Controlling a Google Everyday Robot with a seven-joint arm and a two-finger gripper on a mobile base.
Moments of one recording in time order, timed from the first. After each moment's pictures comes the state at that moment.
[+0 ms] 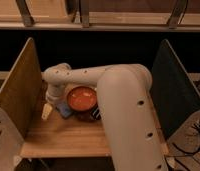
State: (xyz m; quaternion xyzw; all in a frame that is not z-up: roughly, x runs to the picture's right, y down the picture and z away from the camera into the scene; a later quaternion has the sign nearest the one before) arm -0.261 0.124 0.808 -0.44 -0.05 0.24 0.86
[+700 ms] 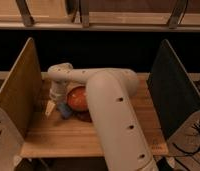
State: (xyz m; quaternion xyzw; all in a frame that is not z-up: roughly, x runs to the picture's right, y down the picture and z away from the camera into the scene) arm -0.247 0.118 0.858 -0.47 -0.01 0.28 0.84
